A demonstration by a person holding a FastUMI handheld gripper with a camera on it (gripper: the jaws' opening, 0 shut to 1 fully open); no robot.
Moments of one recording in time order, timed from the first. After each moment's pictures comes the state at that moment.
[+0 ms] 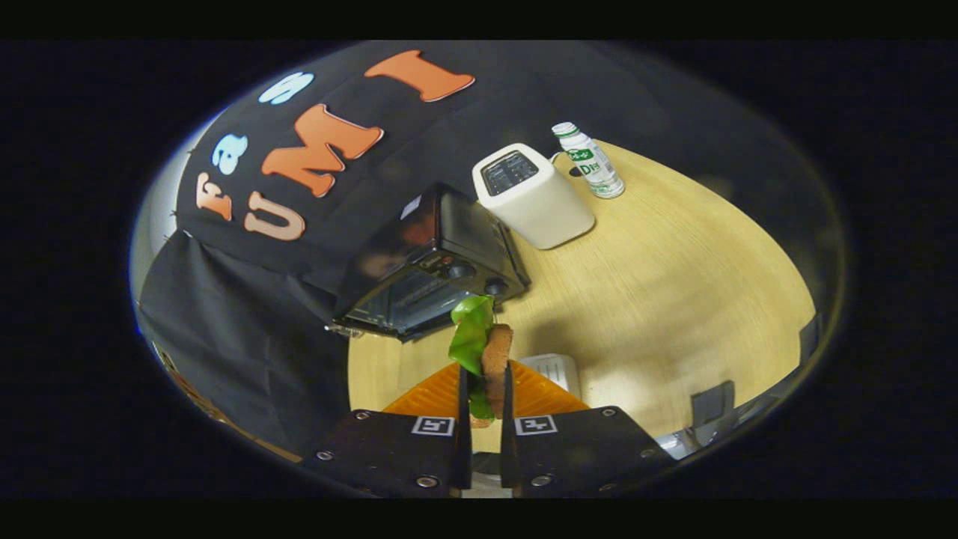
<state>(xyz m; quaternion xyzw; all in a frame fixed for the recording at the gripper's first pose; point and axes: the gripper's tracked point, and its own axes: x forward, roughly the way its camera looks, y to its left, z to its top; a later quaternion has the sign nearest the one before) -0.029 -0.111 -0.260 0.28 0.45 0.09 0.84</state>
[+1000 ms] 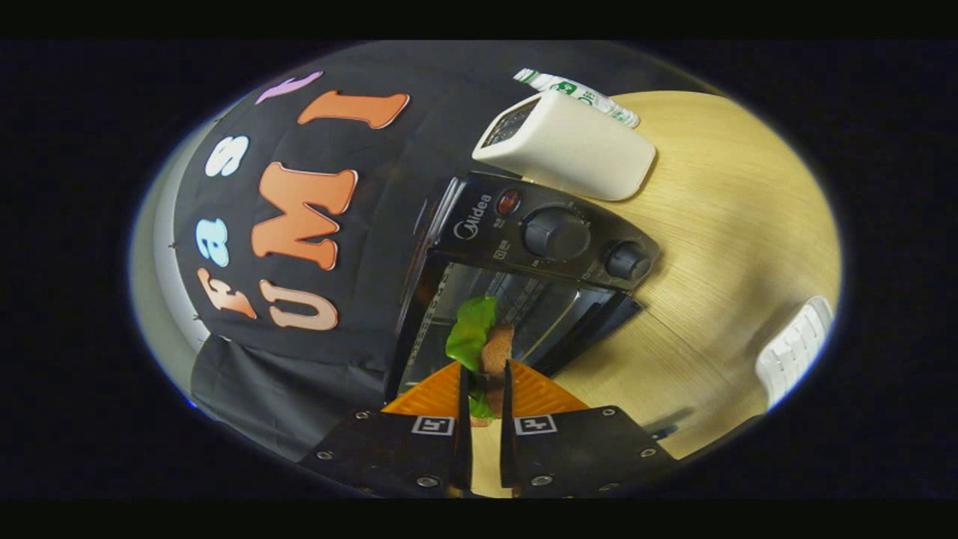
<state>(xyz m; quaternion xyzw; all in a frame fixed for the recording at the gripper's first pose) 0.086 0.051 -0.335 0.52 0.30 0.04 0.80</state>
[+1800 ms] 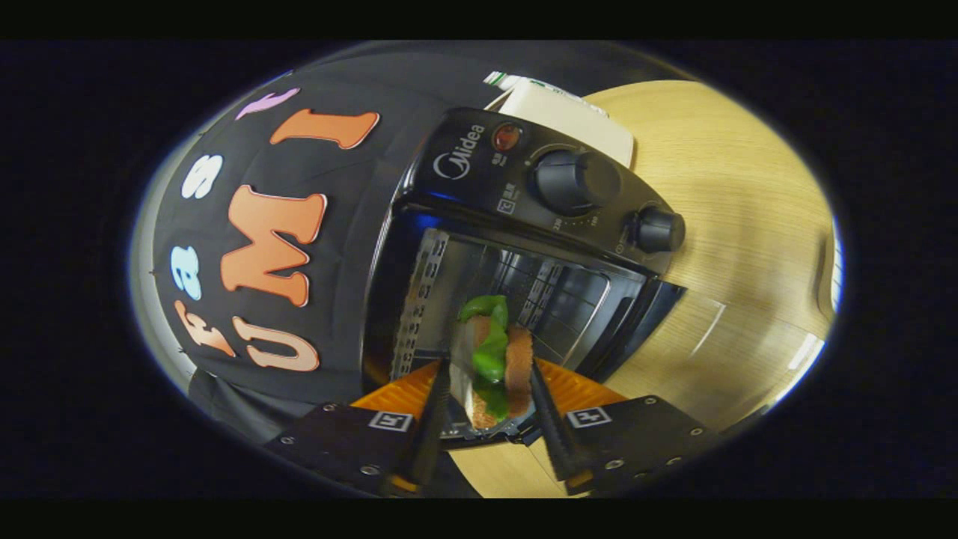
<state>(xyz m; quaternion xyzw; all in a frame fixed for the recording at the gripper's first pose) 0.118 0.076 -0.362 0.52 0.27 -0.05 0.80</state>
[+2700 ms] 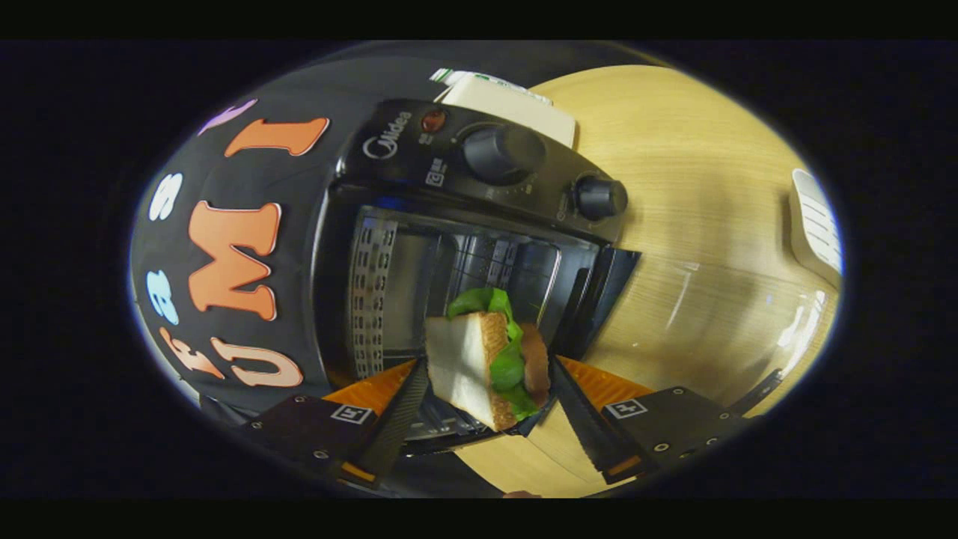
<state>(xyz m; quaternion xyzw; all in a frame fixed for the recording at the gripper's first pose) 0.109 0.093 -0.384 0.56 0.32 -0.12 0.76</state>
